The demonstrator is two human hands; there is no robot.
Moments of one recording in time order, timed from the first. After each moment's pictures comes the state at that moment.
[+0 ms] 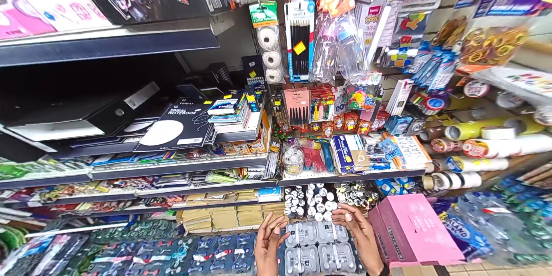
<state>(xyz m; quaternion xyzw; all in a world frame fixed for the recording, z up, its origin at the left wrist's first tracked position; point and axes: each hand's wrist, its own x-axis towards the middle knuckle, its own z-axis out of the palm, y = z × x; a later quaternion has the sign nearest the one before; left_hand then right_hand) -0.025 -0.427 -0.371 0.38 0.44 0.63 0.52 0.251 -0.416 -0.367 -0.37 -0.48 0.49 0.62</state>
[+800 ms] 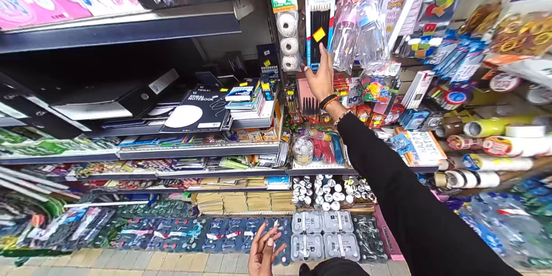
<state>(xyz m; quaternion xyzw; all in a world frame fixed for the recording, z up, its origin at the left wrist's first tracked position) -0.069 -0.503 -0.383 0.33 0.48 0.65 0.50 0.153 -0.063 -0.105 -0.49 -0.64 0.06 0.59</state>
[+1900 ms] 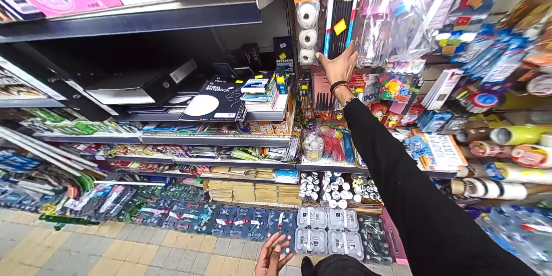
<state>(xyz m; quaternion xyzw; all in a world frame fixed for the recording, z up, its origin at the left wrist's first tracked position) -0.068 -0.542 -0.396 0.27 0.51 0.64 0.51 0.145 -0.011 -0.107 -0.68 -0.49 0.03 0.54</state>
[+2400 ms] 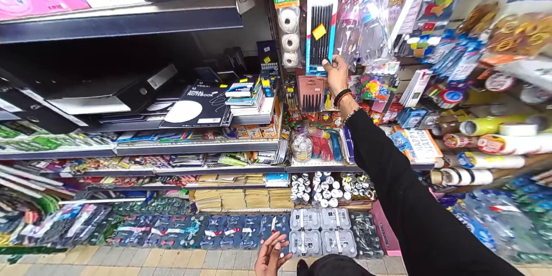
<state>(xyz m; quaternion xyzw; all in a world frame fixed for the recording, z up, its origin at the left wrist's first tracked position) -0.060 -0.528 -0.399 0.29 0.50 0.61 0.55 0.196 -0.050 -0.118 -0.44 -0.55 0.29 0.65</state>
